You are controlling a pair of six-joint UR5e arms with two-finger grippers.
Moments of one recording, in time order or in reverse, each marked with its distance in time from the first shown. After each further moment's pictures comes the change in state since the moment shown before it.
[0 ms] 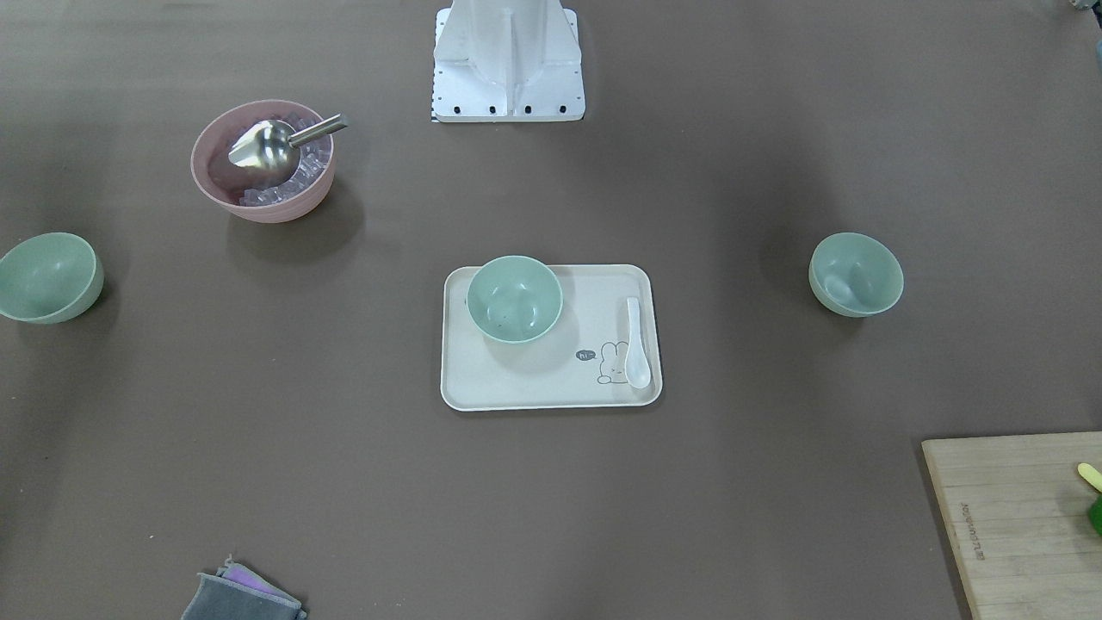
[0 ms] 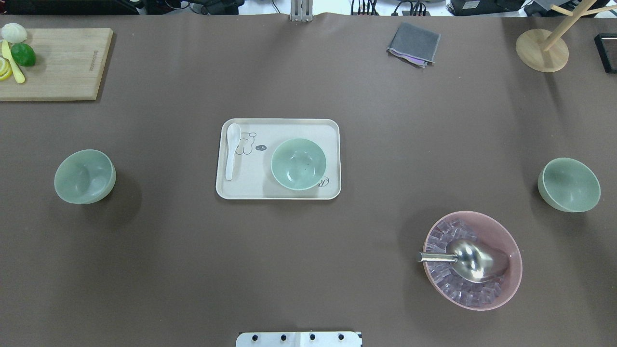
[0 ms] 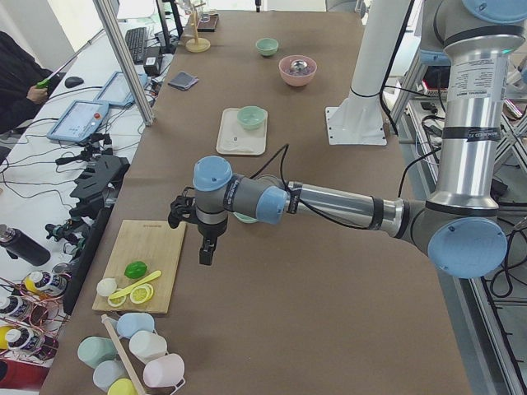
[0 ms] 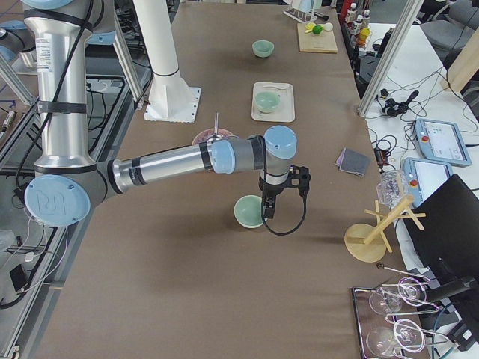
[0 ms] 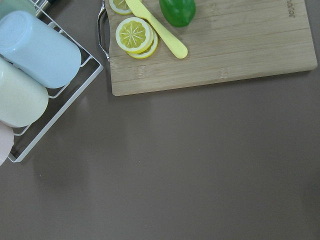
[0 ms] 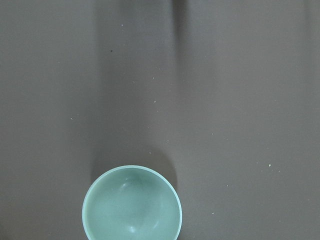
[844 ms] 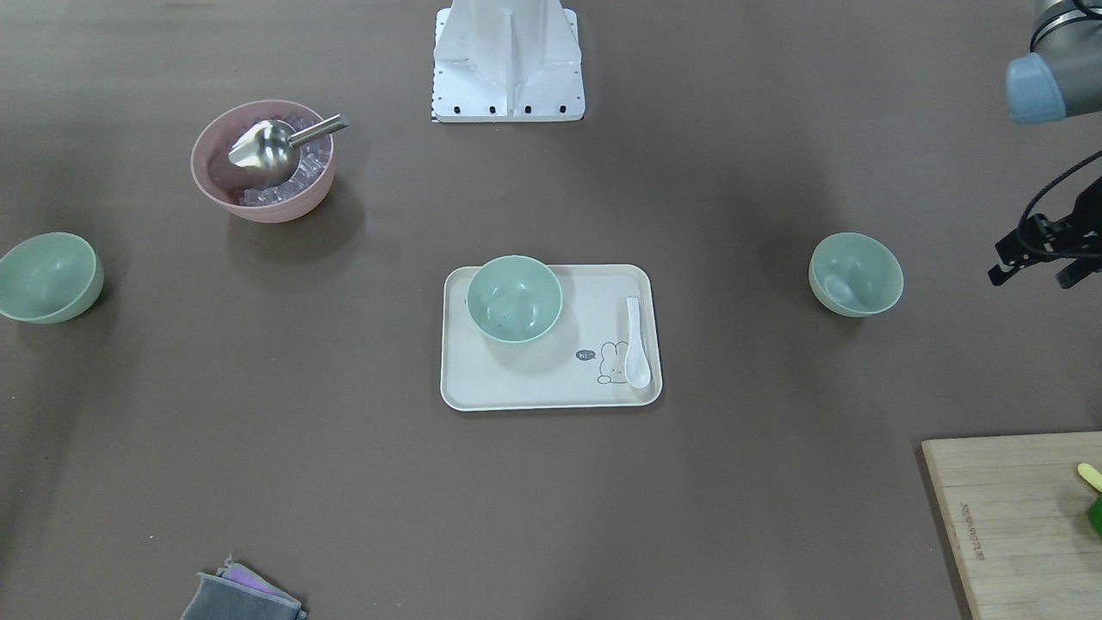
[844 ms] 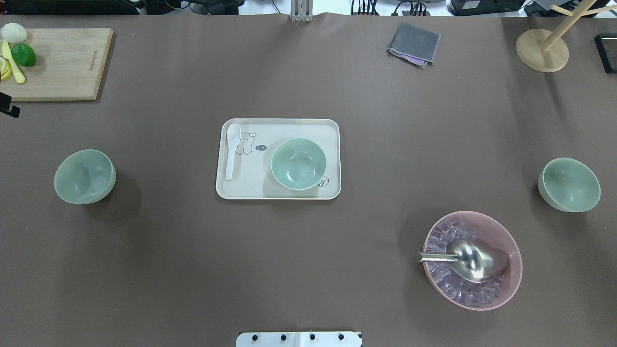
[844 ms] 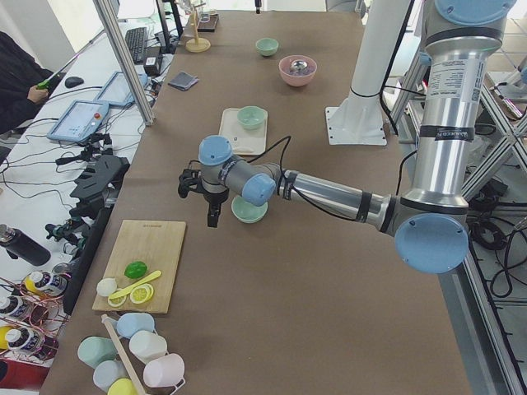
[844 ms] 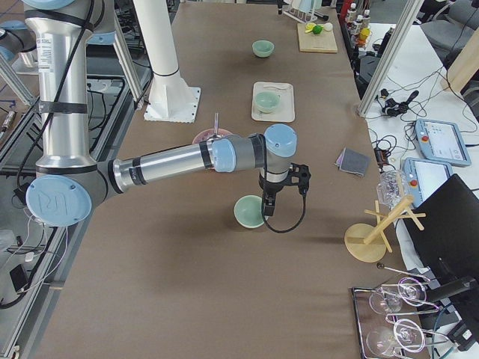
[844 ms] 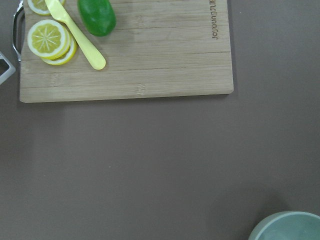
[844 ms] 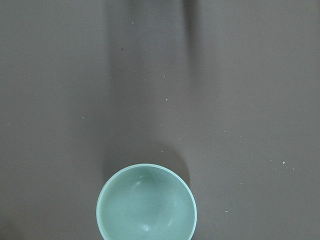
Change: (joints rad) left arm 0.197 -0.039 -0.012 -0.186 -0.020 -0.372; right arm -0.027 0.003 0.016 0.003 0.014 0.042
